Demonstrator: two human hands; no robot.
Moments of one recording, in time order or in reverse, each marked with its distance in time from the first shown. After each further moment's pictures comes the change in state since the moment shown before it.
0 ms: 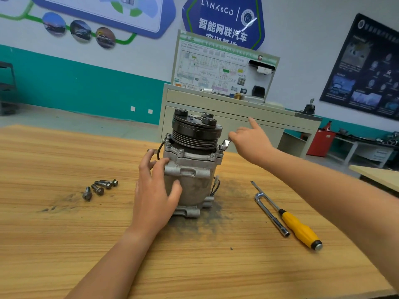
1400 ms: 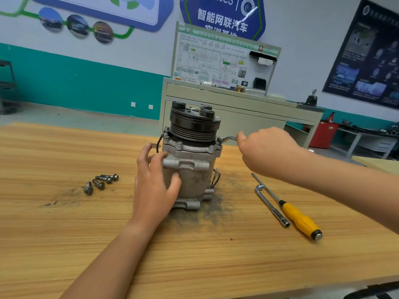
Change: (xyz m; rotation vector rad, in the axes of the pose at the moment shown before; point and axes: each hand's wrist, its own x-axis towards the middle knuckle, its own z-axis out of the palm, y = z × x) left_hand 0.000 0.003 -0.001 -0.001 -0.016 -0.034; right_hand -0.063 -0.017 -0.061 -0.227 -0.164 -0.044
